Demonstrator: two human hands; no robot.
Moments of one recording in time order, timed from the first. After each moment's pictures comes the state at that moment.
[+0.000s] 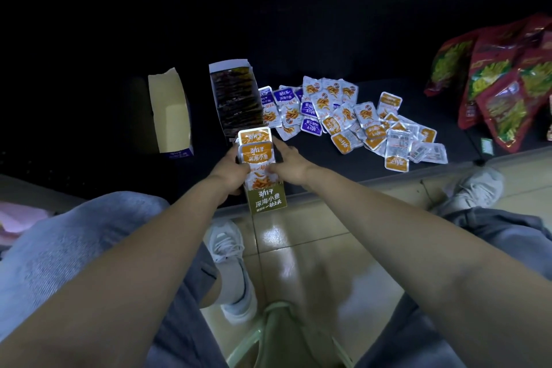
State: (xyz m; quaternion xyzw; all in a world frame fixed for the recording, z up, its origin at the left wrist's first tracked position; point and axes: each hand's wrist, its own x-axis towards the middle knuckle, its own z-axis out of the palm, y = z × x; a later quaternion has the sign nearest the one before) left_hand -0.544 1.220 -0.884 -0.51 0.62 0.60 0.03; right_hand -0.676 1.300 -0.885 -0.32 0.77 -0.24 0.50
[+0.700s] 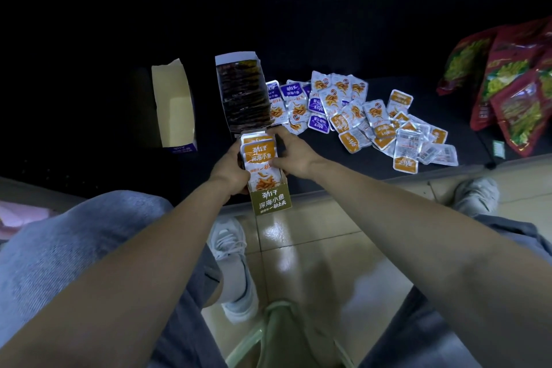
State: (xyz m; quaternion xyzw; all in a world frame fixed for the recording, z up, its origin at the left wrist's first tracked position) left_hand -0.537 1.209 -0.904 -0.50 0.64 0.59 0.01; right_hand -0.688 1.279 -0.900 -0.39 0.77 -0.24 0.44
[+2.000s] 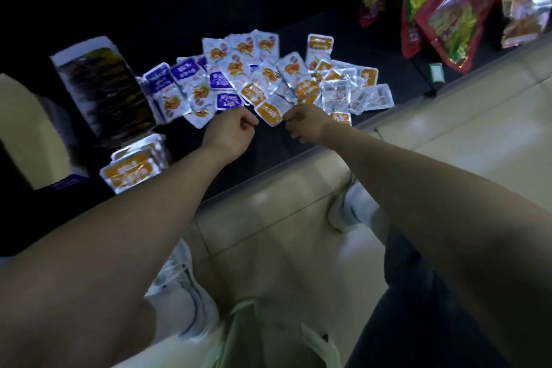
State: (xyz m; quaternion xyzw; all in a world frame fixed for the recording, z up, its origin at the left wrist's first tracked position) left_hand -0.735 1.274 -0.931 -0.34 0.86 0.38 0.06; right_hand -0.870 1.400 -0.945 -0.20 0.83 -0.28 0.44
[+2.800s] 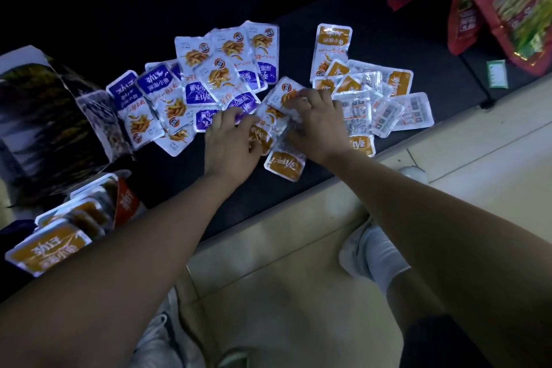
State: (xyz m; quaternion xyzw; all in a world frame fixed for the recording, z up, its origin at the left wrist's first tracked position) left_hand -0.803 1.259 -1.029 -0.28 0.94 0.18 0.04; right_hand -0.940 1.386 -1.045 -0.43 0.88 -0.16 0.12
